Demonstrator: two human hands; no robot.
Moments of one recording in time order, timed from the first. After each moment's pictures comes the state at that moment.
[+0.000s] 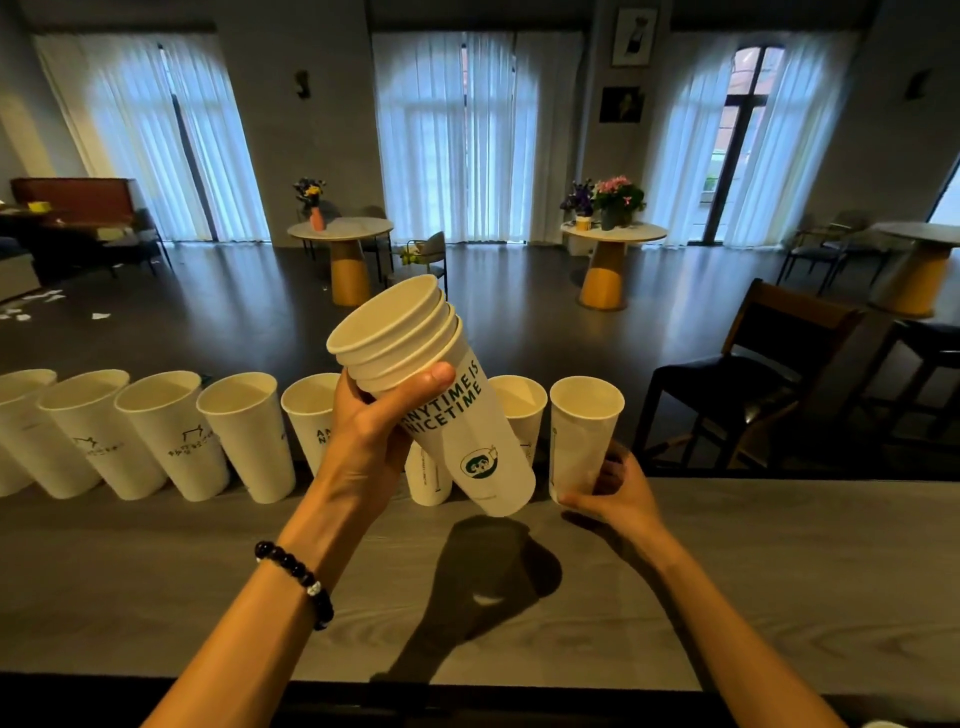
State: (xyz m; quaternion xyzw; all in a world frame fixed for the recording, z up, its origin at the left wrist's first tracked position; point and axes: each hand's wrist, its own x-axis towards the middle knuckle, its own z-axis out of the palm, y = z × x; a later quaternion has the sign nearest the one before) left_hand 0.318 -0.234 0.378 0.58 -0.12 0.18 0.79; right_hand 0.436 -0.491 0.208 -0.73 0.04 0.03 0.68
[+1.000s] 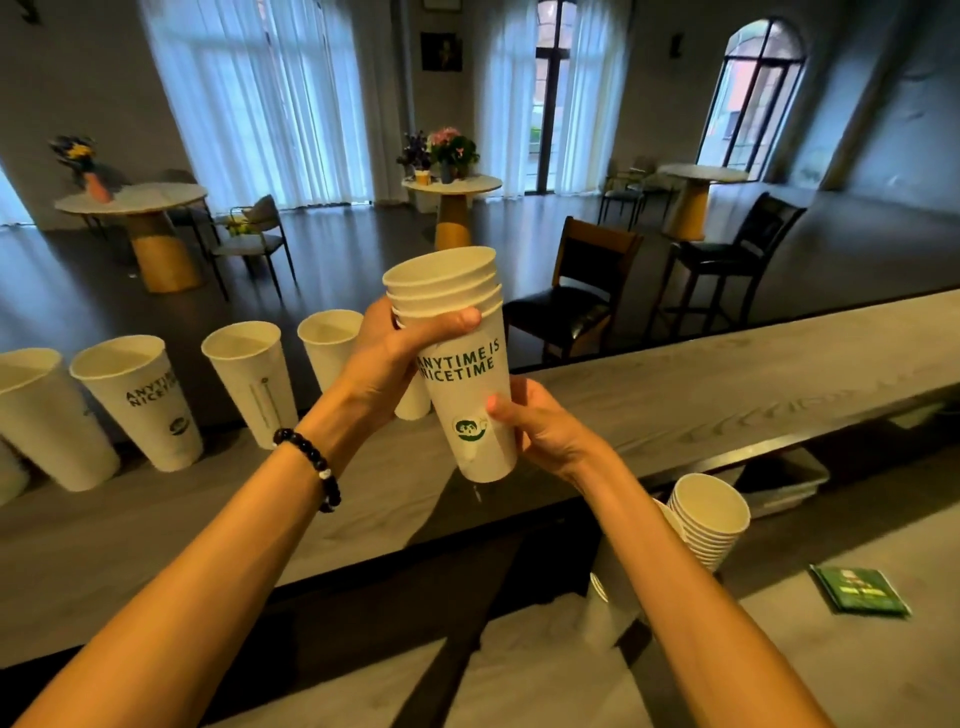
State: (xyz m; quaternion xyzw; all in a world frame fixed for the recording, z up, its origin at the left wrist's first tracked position) left_hand 0.295 -0.379 0.382 0.66 -0.27 0.01 0.71; right_hand 0.285 -0.562 0.302 -0.65 -0.12 0.11 0.75
